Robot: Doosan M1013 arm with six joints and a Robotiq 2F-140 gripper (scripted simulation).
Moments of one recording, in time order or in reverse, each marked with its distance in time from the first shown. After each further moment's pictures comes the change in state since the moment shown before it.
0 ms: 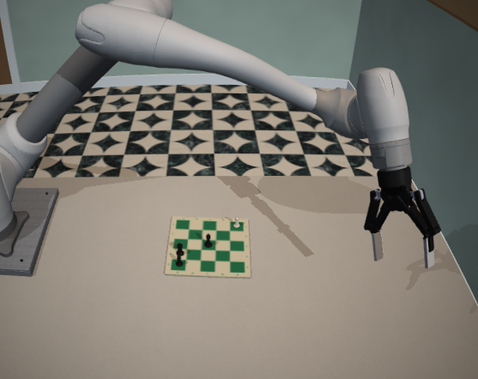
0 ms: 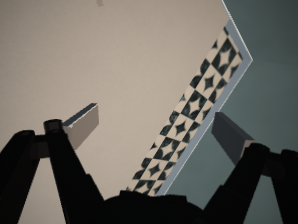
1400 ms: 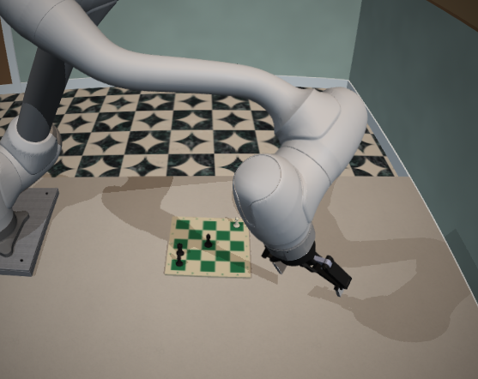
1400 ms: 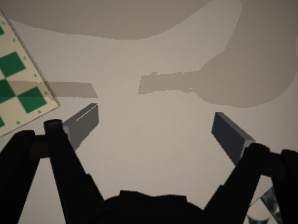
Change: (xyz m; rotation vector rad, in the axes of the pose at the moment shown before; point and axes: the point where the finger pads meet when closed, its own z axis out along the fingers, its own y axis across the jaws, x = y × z) arm -0.160 -0.138 0.008 0.495 0.700 -0.230
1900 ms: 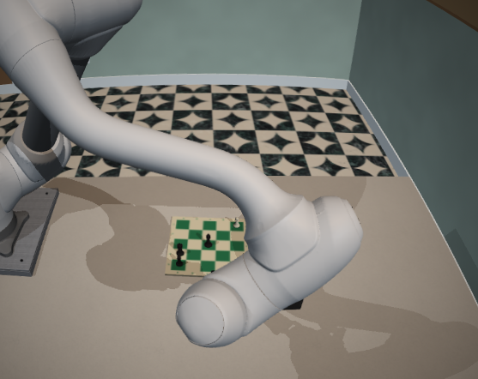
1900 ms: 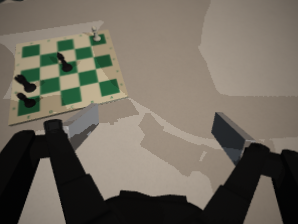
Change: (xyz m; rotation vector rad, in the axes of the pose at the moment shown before) arm -0.061 -0.092 -0.010 0.255 0.387 -0.114
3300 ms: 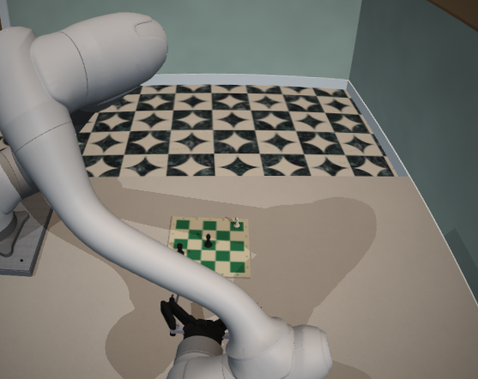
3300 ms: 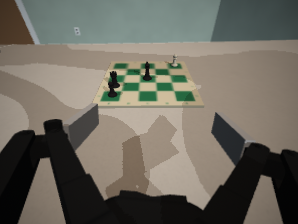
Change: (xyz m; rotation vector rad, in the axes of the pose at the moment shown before) arm -0.056 -0.108 -0.002 0.292 0.386 -0.114
